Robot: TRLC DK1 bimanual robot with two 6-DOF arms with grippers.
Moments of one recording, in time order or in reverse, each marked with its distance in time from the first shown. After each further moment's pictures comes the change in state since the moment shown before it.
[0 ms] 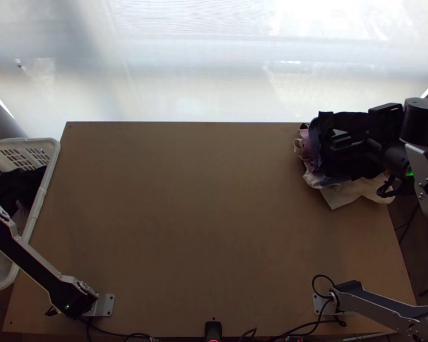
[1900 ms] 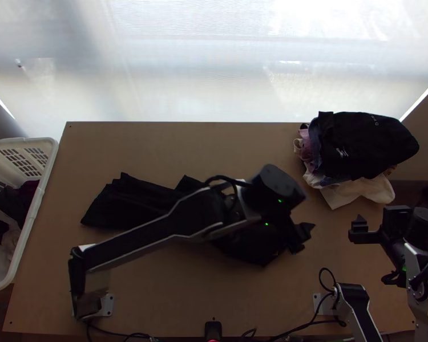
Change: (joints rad) left arm -2.040 -0.502 0.048 0.180 -0.082 -0.430; right arm -0.326 -0.661 -0.777 -0.045 -0.001 -0.073
